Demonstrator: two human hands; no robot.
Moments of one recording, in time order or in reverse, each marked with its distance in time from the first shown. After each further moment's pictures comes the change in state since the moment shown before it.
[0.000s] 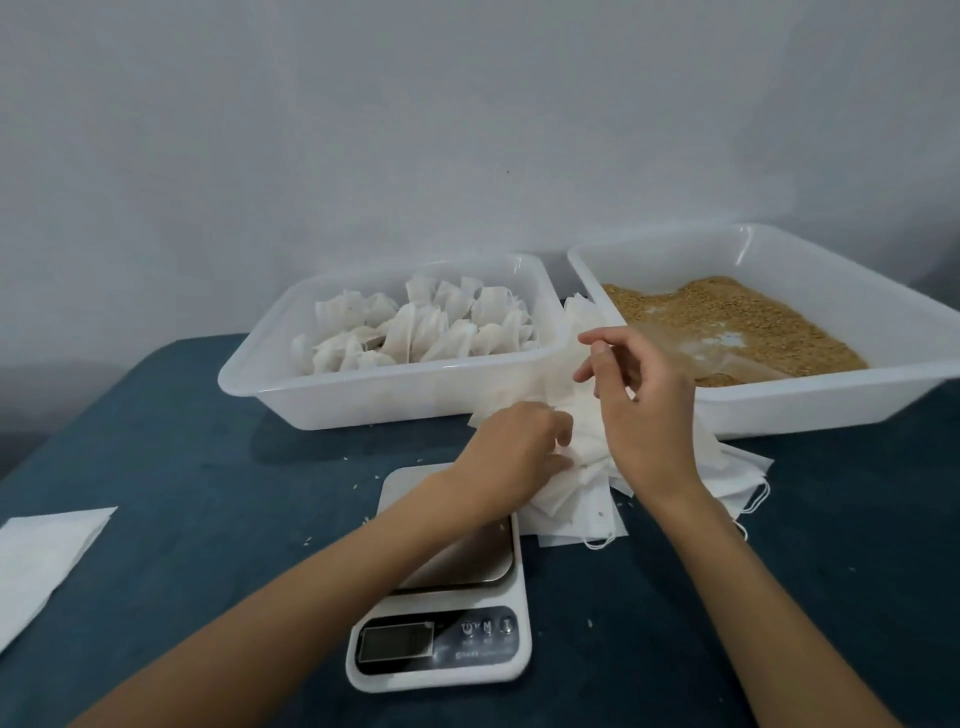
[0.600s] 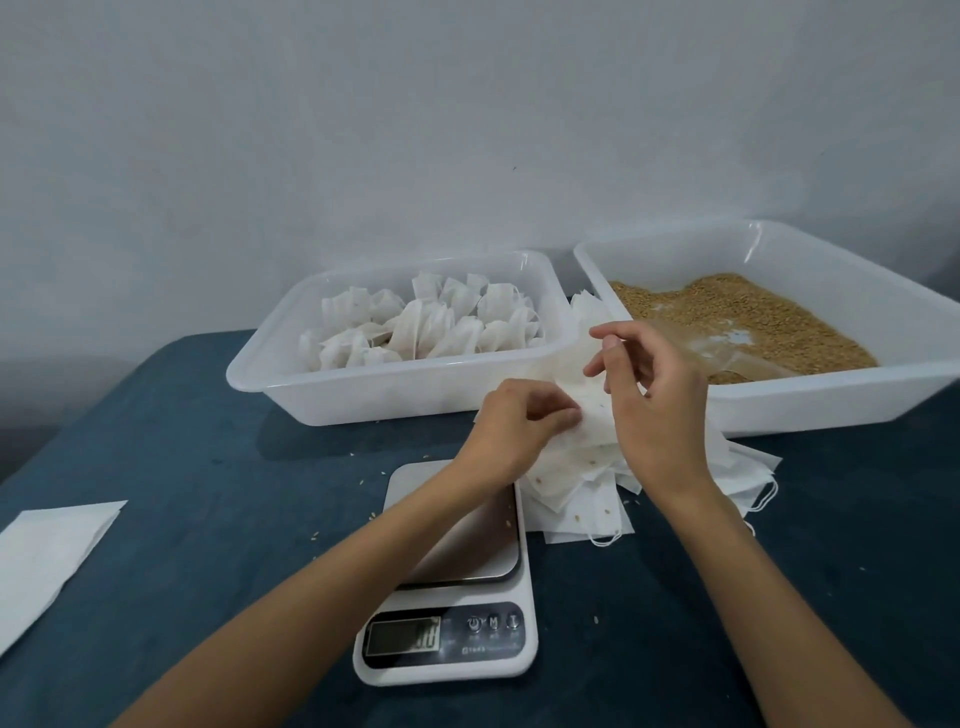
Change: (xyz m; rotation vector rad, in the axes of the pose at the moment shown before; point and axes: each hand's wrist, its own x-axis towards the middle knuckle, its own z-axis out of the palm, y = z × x) left_hand 0.002 -0.002 -0.005 -0.675 0.176 -0.183; right_hand 0.001 -0.004 -0.002 -0.017 0.012 -0.008
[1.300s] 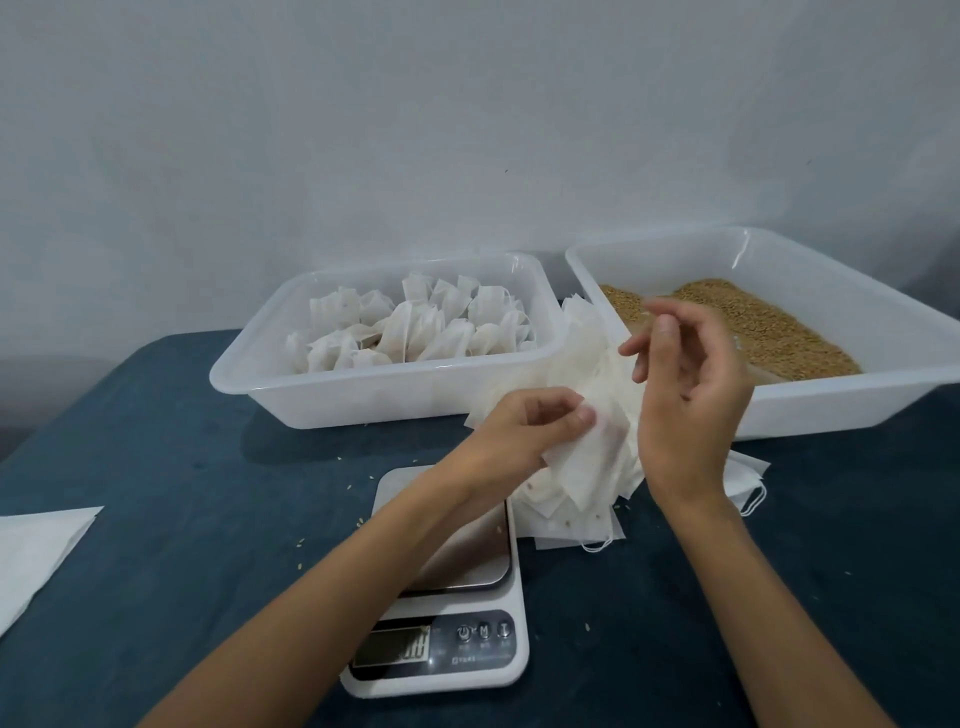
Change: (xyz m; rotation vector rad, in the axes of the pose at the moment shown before) left_hand -0.013 0.012 0.001 -0.563 -0.249 -0.095; right_hand 0.005 -0.007 -0.011 0.164 0.232 -0.109
